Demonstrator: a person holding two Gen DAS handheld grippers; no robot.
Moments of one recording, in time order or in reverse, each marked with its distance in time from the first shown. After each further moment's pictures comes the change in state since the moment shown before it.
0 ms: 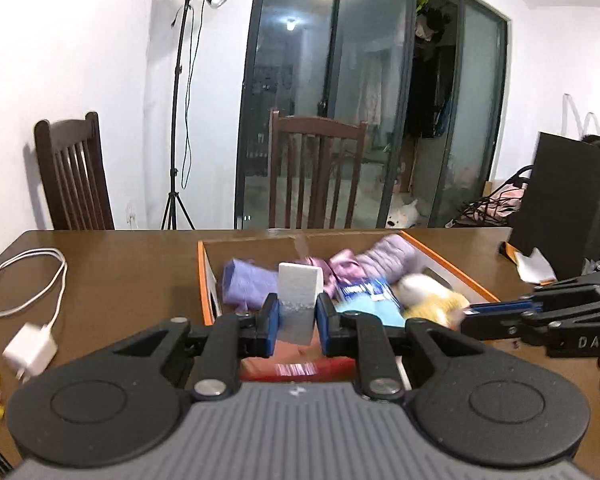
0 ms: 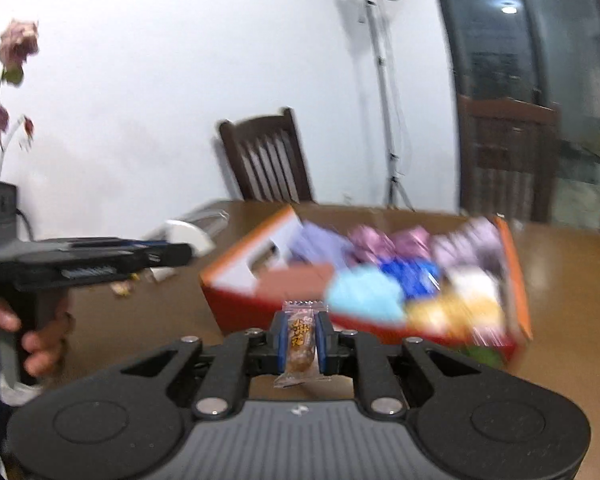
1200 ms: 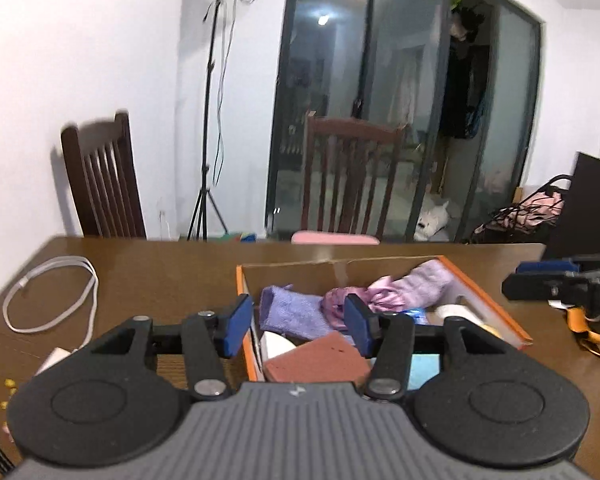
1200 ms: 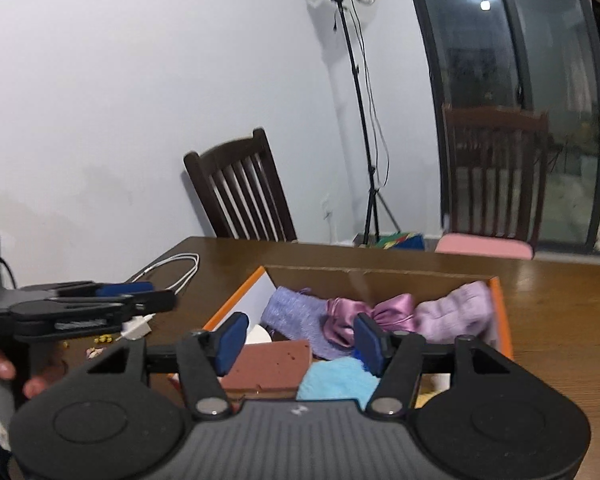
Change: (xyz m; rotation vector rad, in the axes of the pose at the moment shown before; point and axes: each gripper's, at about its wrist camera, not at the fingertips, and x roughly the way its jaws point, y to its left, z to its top) left arm -0.023 0.008 0.037 -0.021 -0.004 0.089; right arm -0.007 -0.014 0.061 0.043 -0.052 -0.112
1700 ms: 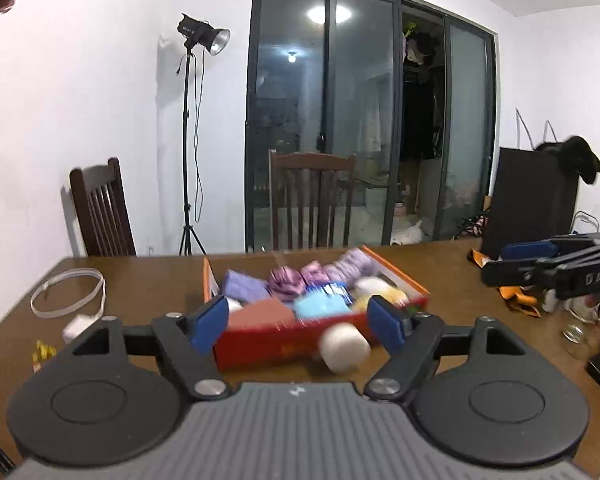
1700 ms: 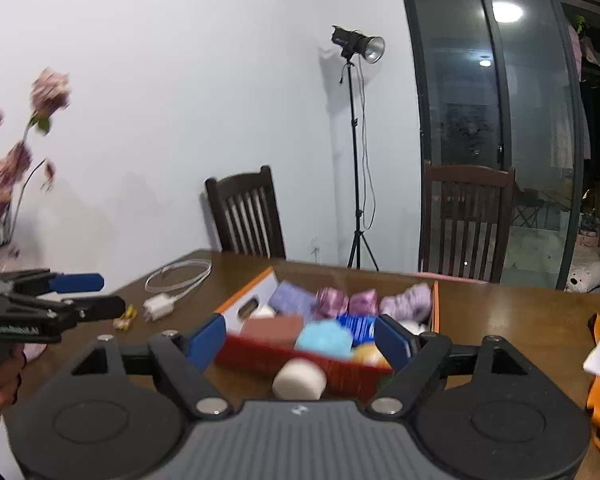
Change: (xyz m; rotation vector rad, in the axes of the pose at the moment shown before) left arm -0.146 -0.079 -0.080 0.072 -0.104 -0.032; right arm -0.149 0.033 -0.085 -0.094 -0.101 -0.048
